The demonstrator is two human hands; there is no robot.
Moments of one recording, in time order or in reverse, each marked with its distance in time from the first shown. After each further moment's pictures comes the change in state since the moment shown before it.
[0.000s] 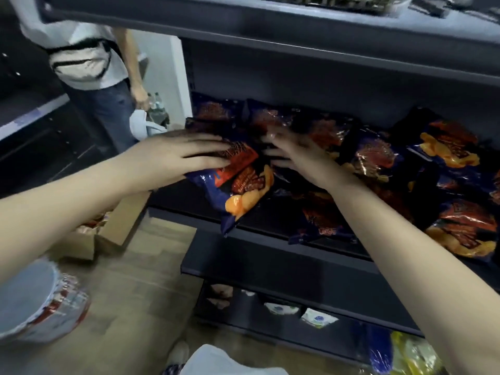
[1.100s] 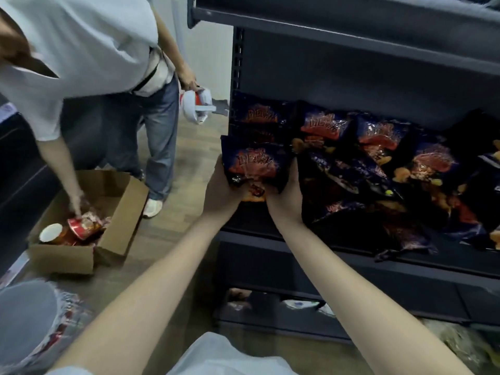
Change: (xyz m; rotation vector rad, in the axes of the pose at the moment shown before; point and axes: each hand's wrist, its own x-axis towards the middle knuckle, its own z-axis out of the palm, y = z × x) left_hand -0.059 -0.032 0.134 -0.998 0.368 -1.214; right_hand 0.080 0.029 0.194 0.057 0.678 0.039
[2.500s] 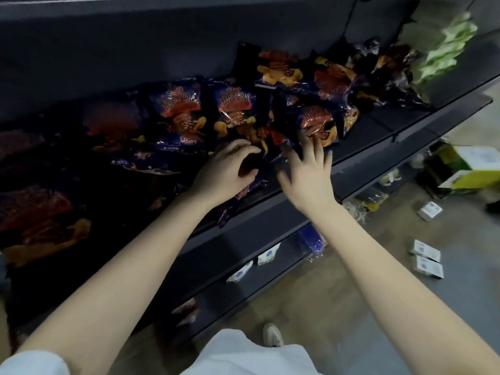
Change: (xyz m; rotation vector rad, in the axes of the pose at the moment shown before) left_hand -0.053 0.148 0.239 0.270 -0.767 0.849; right_hand -0.057 0.060 -0.307 -1.218 0.468 0.061
